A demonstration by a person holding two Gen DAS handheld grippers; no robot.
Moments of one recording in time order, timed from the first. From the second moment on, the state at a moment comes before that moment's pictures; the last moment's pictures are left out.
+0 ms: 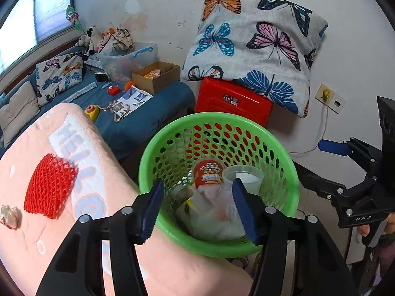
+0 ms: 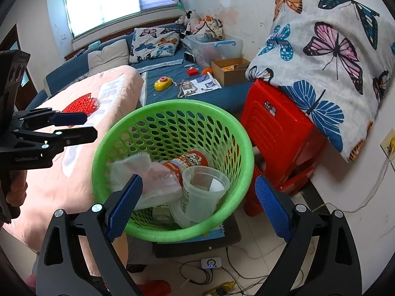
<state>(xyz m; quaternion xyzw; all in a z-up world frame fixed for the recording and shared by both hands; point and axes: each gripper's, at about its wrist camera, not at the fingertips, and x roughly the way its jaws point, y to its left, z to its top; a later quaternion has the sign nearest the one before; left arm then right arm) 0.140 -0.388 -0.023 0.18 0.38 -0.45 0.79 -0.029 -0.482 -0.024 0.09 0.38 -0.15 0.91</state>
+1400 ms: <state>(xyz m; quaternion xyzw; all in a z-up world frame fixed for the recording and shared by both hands) 0.334 -0.116 -0.032 0.13 0.39 -0.17 0.89 0.117 -0.328 -0.020 0.04 0.41 0.00 0.91</state>
